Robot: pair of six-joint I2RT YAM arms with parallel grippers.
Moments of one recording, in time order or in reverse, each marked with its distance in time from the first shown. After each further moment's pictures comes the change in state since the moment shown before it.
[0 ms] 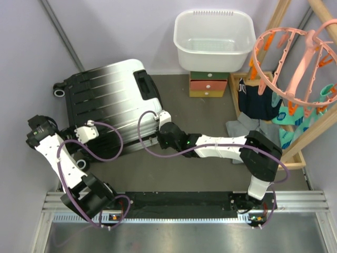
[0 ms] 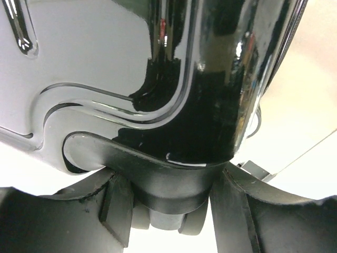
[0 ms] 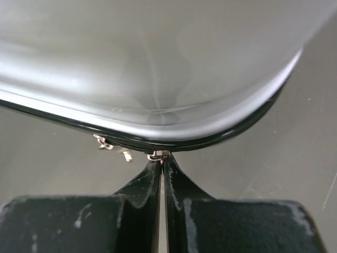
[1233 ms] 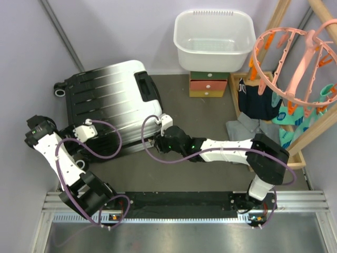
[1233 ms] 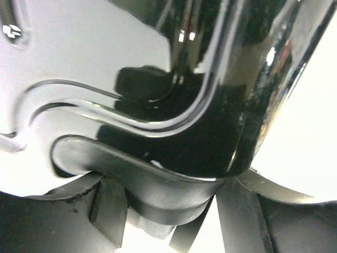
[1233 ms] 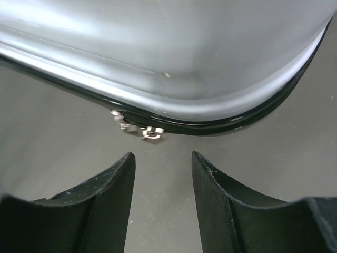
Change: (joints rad) left arm 0.009 0.019 0.002 -0.004 -0.016 -0.039; right arm 0.021 -0.094 -0.105 0.085 -0.093 -0.017
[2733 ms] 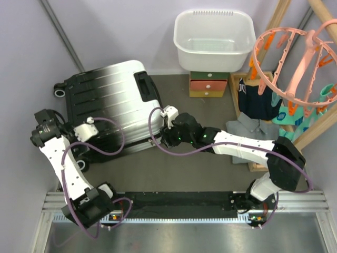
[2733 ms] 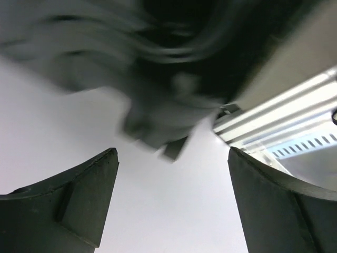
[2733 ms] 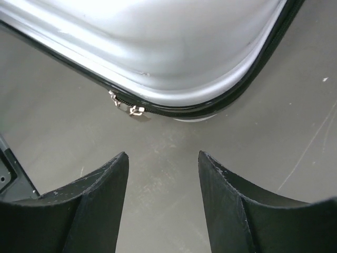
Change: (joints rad) left arm -0.172 -0.087 0.095 -0.036 -0.394 -0.339; right arm -0.108 -0.134 0.065 -0.254 -0.183 -0.166
